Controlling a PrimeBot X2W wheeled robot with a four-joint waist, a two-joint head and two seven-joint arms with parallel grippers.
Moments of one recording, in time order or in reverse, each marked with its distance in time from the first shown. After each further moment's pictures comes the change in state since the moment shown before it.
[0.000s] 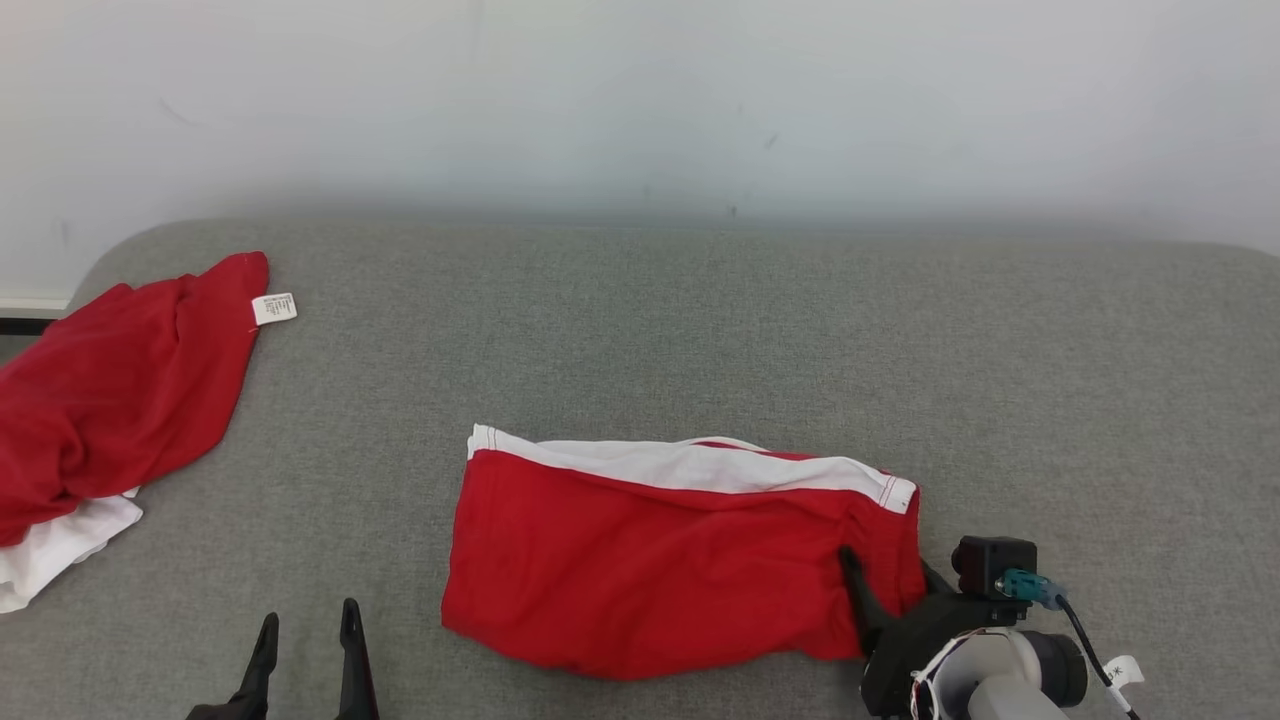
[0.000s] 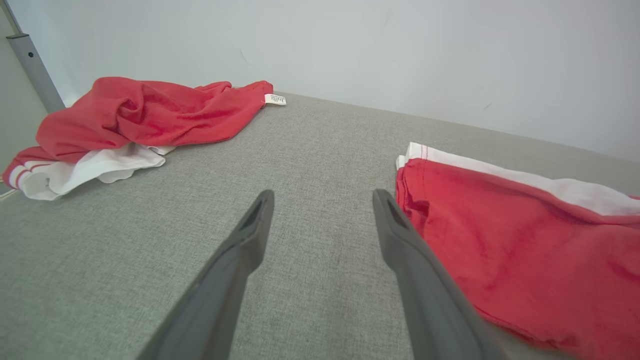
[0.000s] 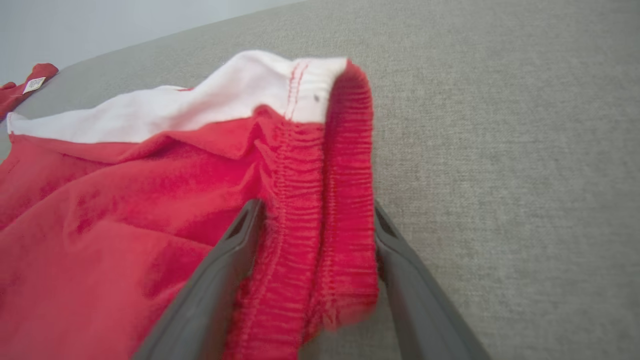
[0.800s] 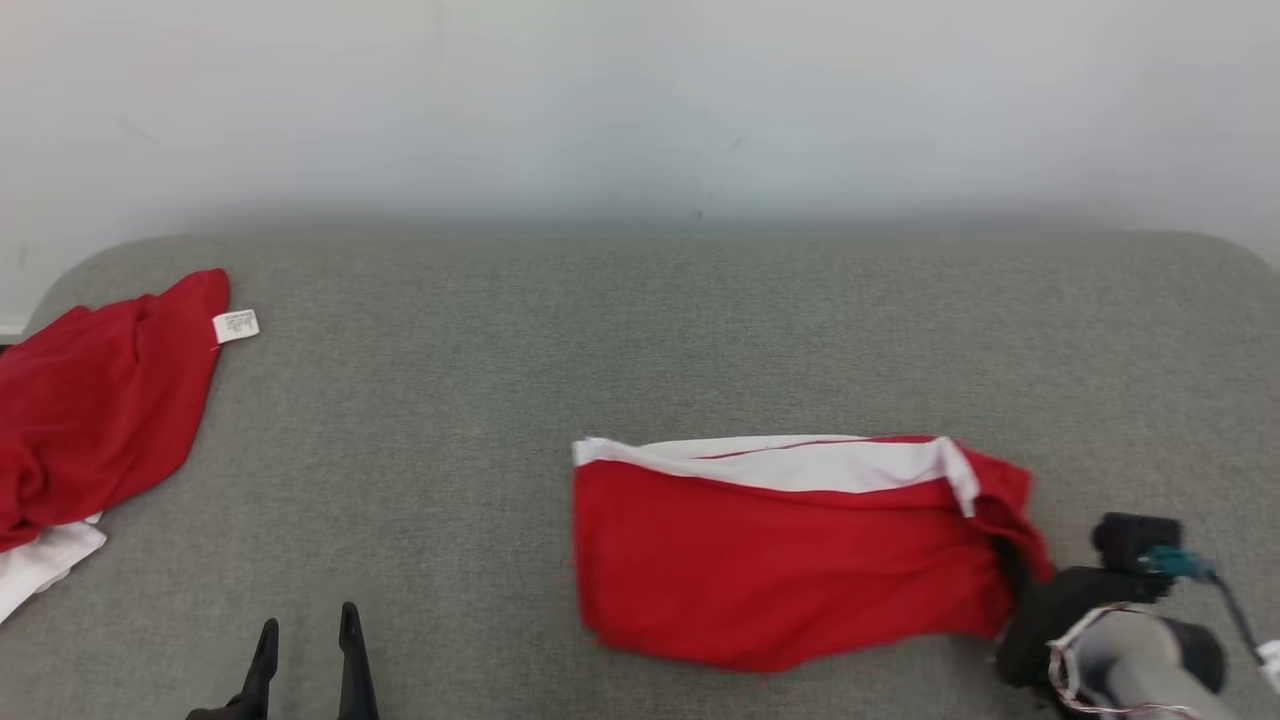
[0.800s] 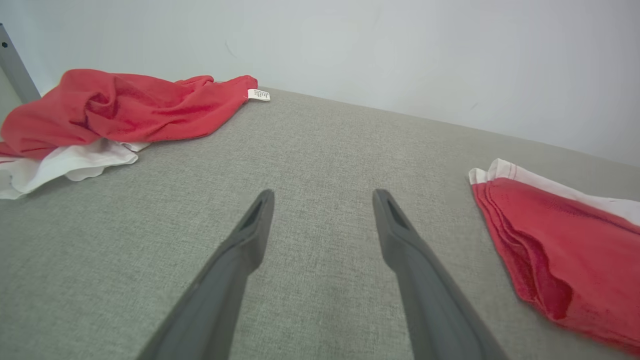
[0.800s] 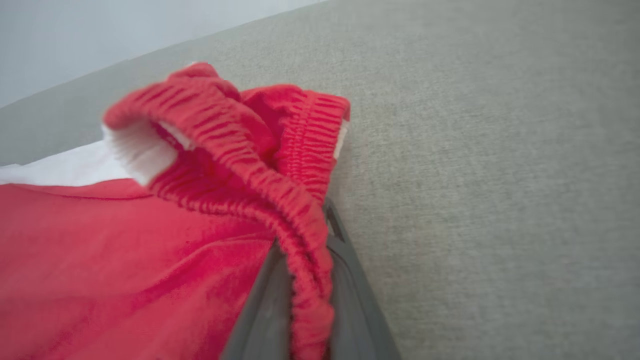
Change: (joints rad) left arm 0.003 -0.004 -0.001 0.007 -0.024 0.008 0.000; right arm -0.031 -0.194 0.119 0.027 0.274 0.002 0.017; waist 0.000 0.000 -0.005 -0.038
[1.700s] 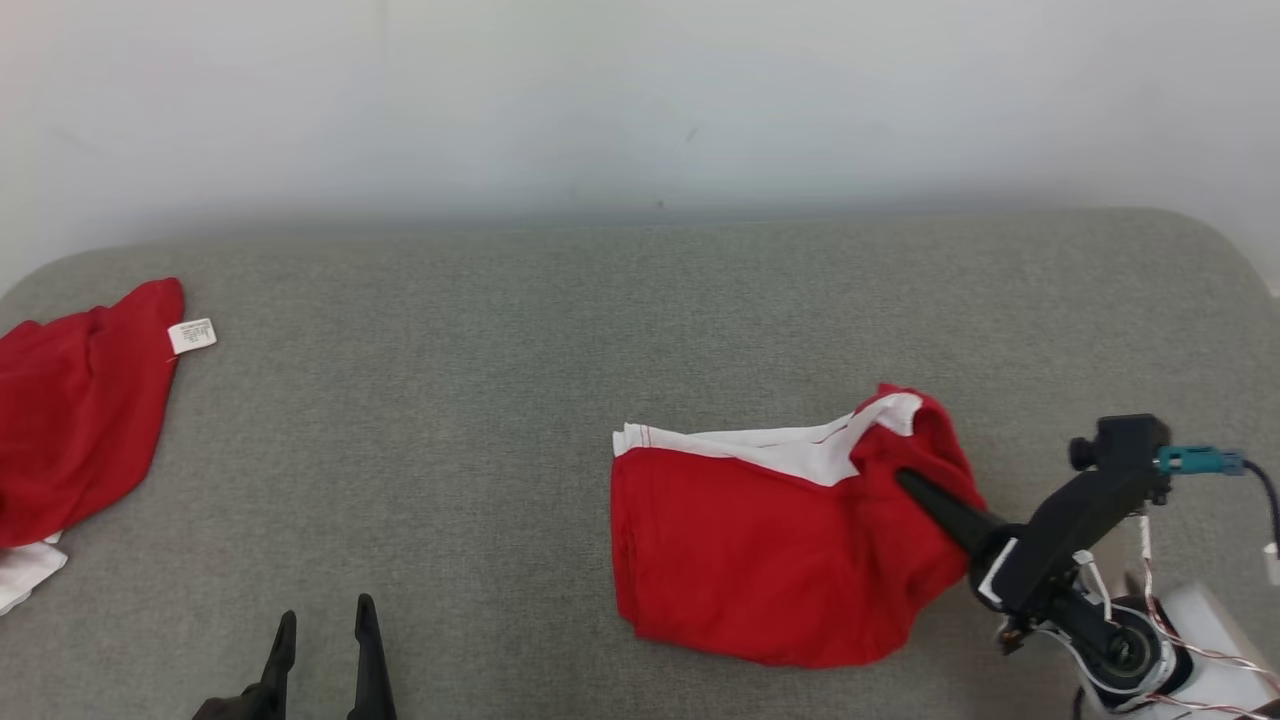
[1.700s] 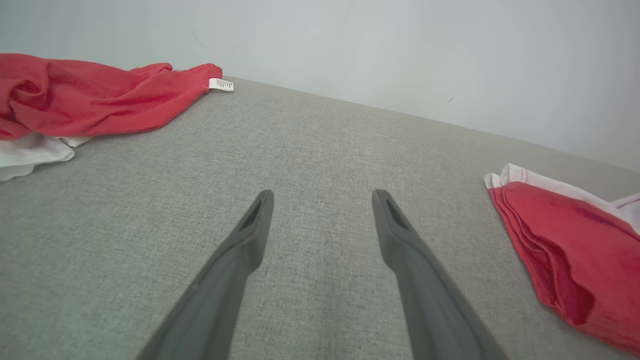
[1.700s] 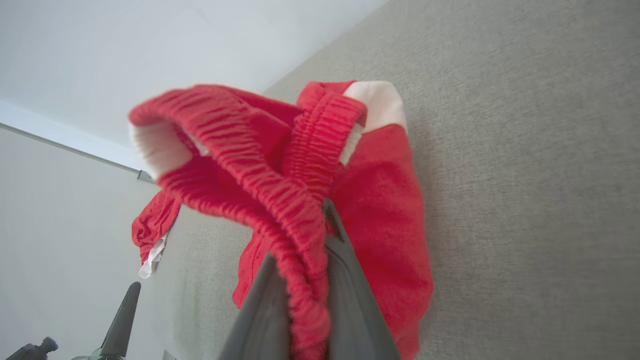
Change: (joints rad) left arm -0.021 -0.001 -0.036 0.015 -0.047 0.016 0.000; right arm 0.121 -0.109 -0.057 -0.639 0.498 -0.001 0.569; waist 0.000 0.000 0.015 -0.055
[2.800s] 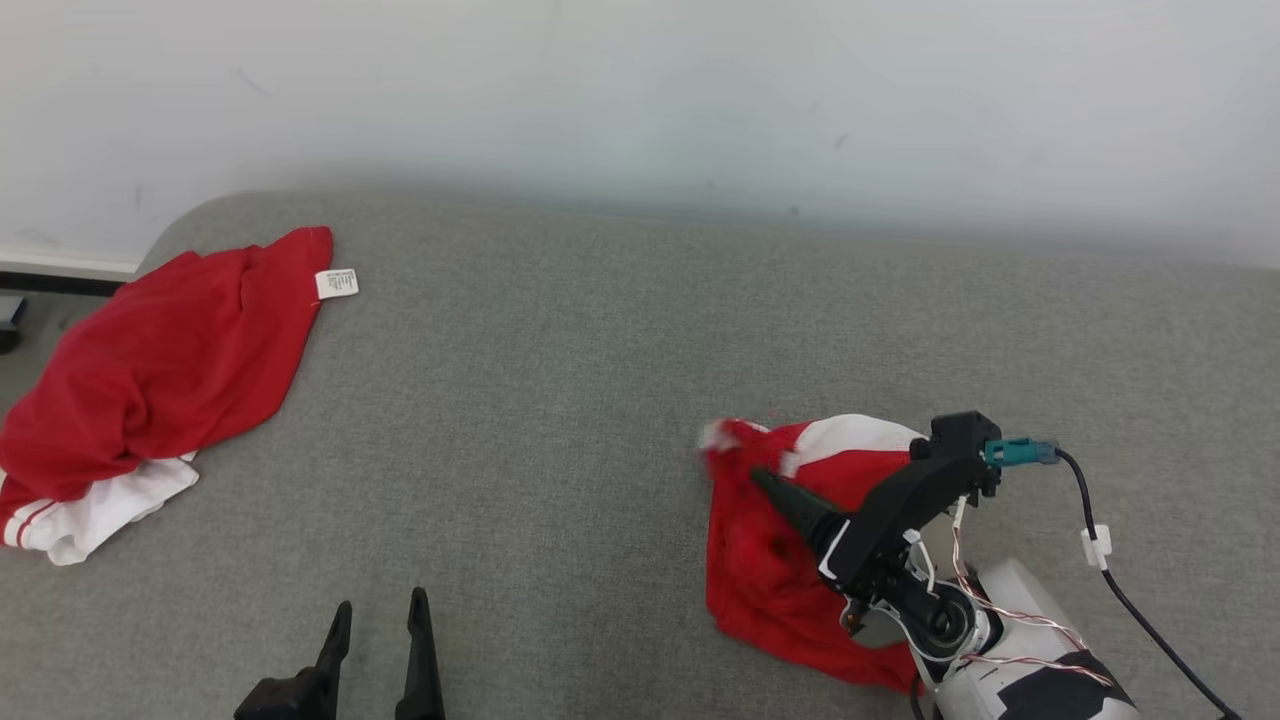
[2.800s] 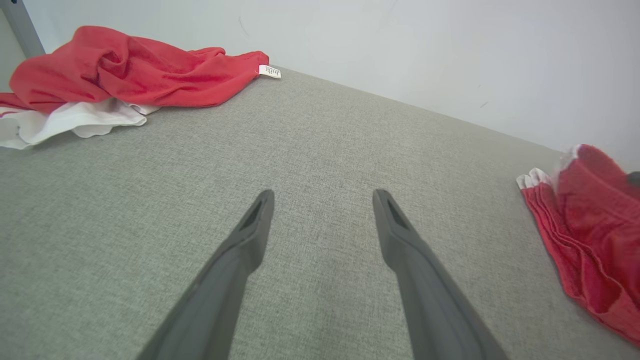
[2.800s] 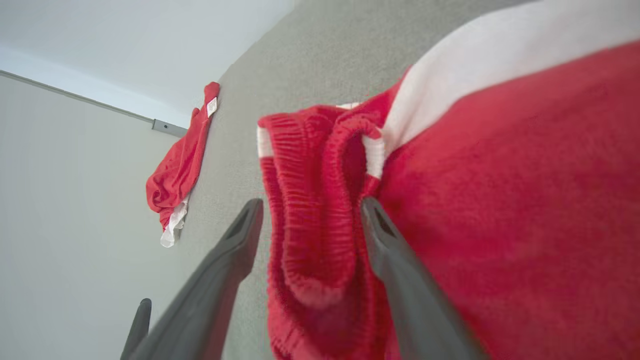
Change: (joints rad) left arm -0.046 0.000 -0.103 0.060 -0.053 0.018 0.000; right arm -0.177 0.321 -0.049 0.357 -0.214 -0.001 -0.024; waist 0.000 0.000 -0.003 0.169
